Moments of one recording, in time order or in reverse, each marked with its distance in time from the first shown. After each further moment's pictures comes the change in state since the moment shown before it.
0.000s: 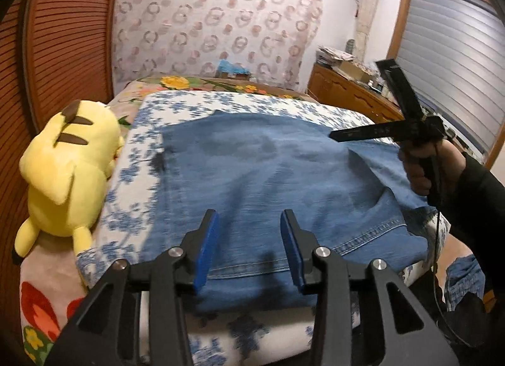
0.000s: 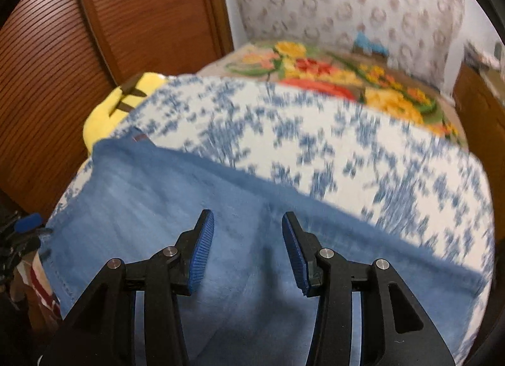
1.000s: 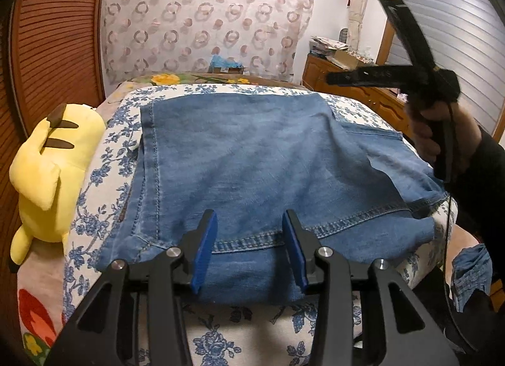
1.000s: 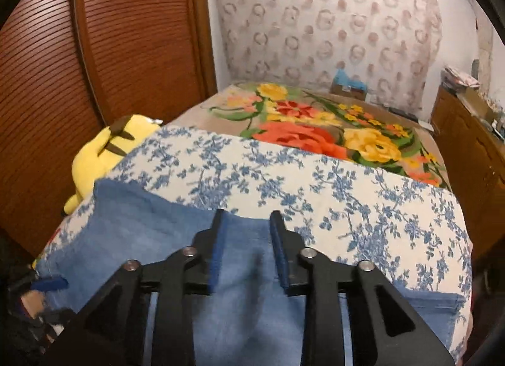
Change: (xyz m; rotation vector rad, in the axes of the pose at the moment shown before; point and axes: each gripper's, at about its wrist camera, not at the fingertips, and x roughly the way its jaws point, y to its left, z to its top) left arm 0.021 -0.029 -0.001 0.041 0.023 0.018; right arm -0.046 0.013 0.020 -0.038 -0.215 -0.117
